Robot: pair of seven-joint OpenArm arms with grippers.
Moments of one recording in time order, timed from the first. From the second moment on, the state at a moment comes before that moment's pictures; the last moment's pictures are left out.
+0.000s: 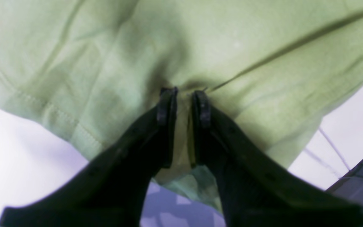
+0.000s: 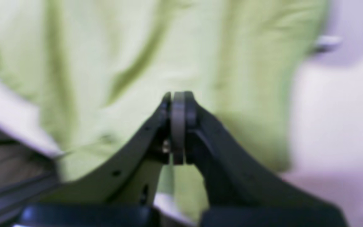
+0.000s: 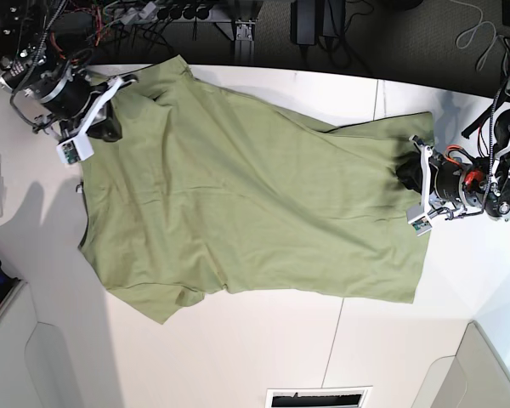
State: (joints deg) left arm -12.5 -45.9 25.9 74.4 -36.6 -39.6 52.2; right arm -21.0 14.7 13.6 111.3 24.2 26.6 -53.0
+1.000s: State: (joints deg) left arm -18.1 -45.9 26.5 78.5 -43.6 -38.3 56.9; right arm 17.5 15.4 1.9 76.8 20.3 24.0 -52.9
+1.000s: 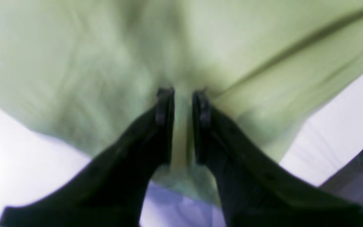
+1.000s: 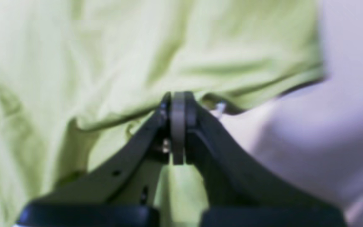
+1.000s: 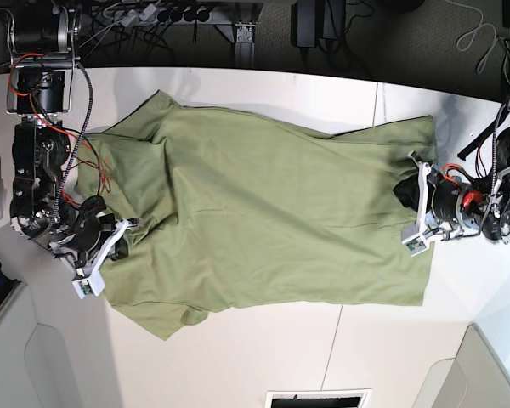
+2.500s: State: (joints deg) left arm -15.6 0.9 36.2 71.9 -21.5 -38.1 41.3; right arm -16.9 16.4 7.5 100.7 21.5 28.3 -51.9
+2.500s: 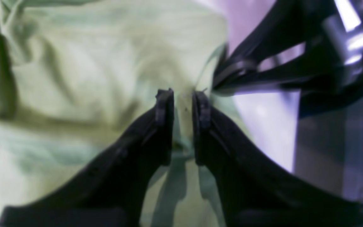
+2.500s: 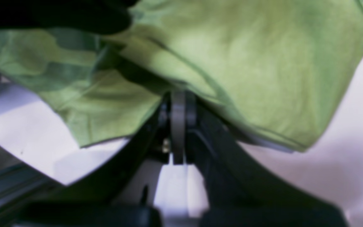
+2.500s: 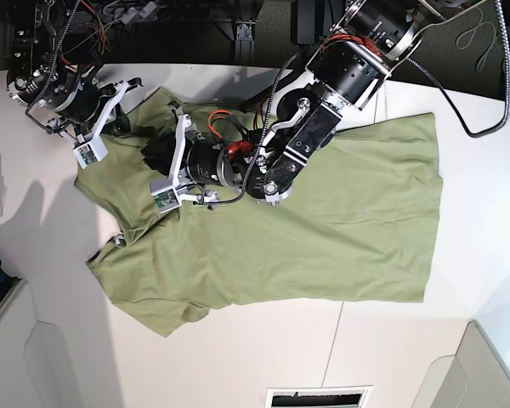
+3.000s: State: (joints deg) left arm -15.7 0.8 37.0 67.2 -16.3 -38.1 37.4; right arm -16.7 14.9 7.5 98.7 22.4 28.3 -50.3
